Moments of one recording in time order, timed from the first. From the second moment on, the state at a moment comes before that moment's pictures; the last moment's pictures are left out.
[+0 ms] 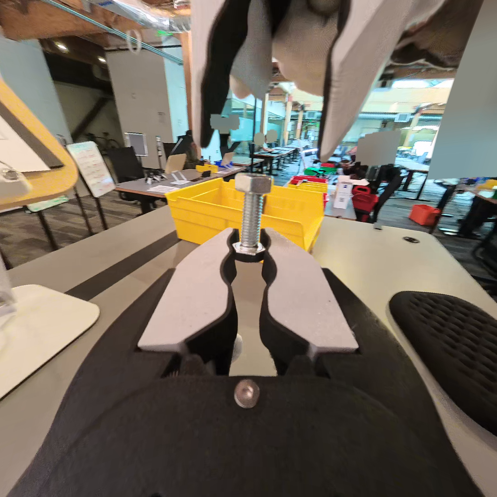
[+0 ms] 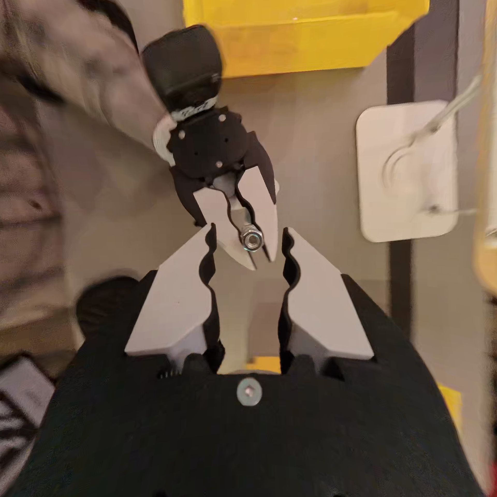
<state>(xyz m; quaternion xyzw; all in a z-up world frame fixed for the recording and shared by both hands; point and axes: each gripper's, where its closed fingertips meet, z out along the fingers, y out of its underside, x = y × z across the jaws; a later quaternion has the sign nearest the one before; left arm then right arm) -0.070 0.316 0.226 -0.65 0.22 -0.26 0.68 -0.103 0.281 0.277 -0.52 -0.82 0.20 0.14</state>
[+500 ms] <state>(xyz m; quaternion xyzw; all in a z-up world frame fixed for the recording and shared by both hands) -0.074 0.319 0.227 -0.65 0.21 -0.23 0.69 -0.098 0.288 0.256 -0.54 -0.80 0.20 0.15</state>
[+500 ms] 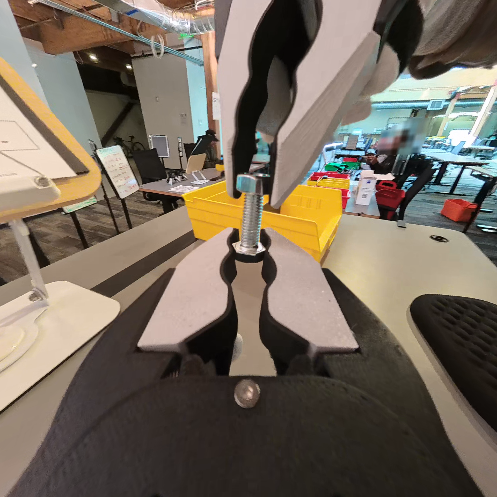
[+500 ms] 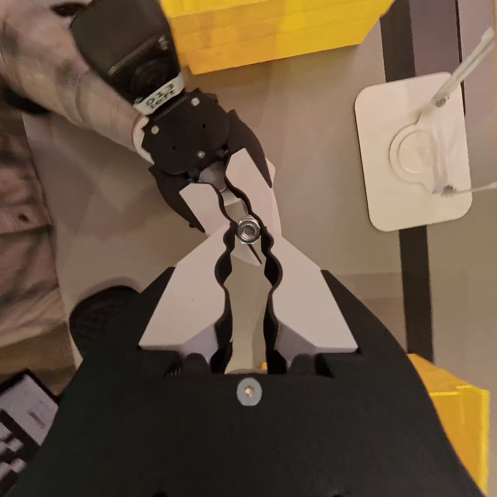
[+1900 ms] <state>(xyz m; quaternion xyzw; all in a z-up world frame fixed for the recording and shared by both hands) -0.056 0.296 0.238 -0.61 0.26 -0.35 0.66 -0.082 0.277 0.278 -0.30 -0.94 0.07 0.17</state>
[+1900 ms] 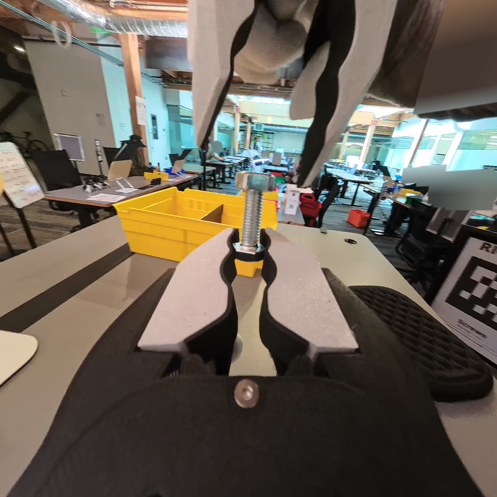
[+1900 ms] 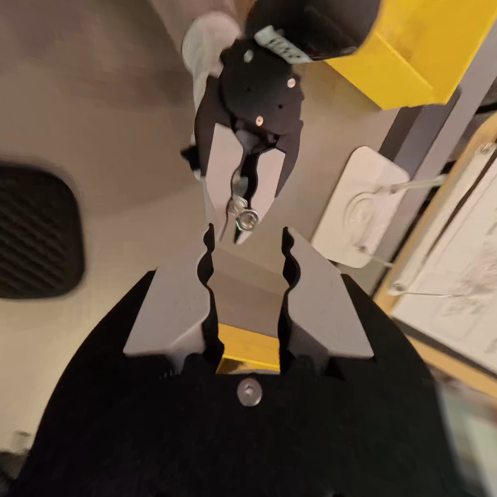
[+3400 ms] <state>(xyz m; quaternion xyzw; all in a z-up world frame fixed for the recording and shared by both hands) -0.053 0.289 0.232 -0.61 0.28 -0.41 0.62 0.096 0.444 0.235 -0.60 -0.78 -0.06 0.18</state>
